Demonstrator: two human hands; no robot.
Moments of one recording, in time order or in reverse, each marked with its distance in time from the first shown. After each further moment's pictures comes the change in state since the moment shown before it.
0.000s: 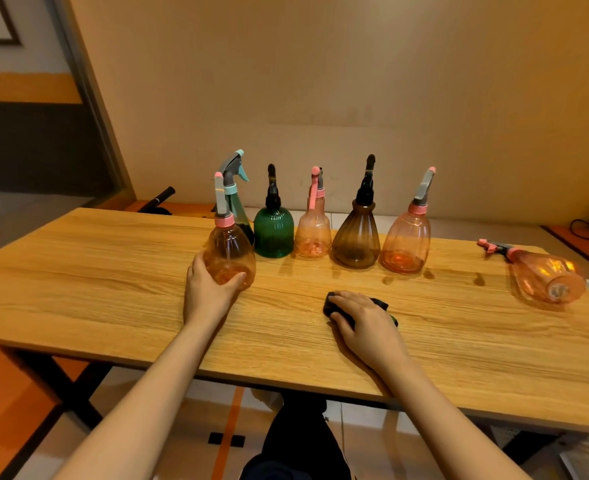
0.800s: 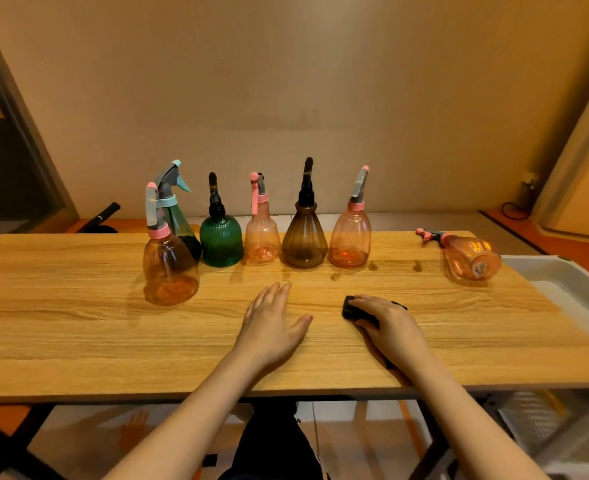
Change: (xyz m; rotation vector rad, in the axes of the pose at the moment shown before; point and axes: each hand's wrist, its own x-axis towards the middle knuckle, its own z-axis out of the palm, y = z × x) left_hand -0.090 0.063 0.094 0.426 -0.567 0.390; right_hand -0.049 0.065 -0.055 -0.029 0.061 0.187
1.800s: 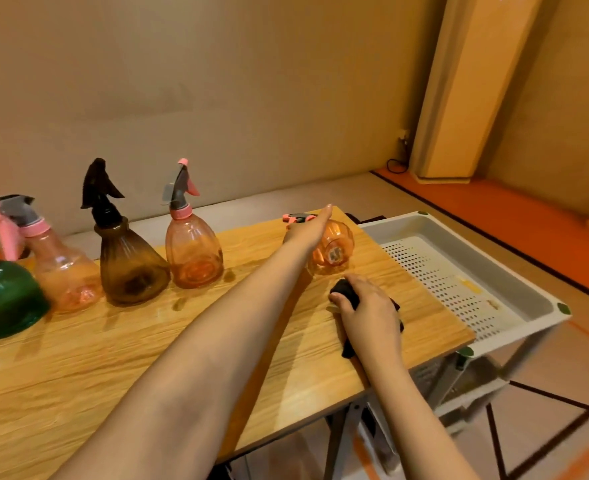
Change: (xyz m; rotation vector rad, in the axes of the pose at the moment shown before) left_hand 0.191 0.281 0.134 -0.698 -0.336 -0.257; right_hand -0.029 0.140 -0.067 0.042 0.405 0.590
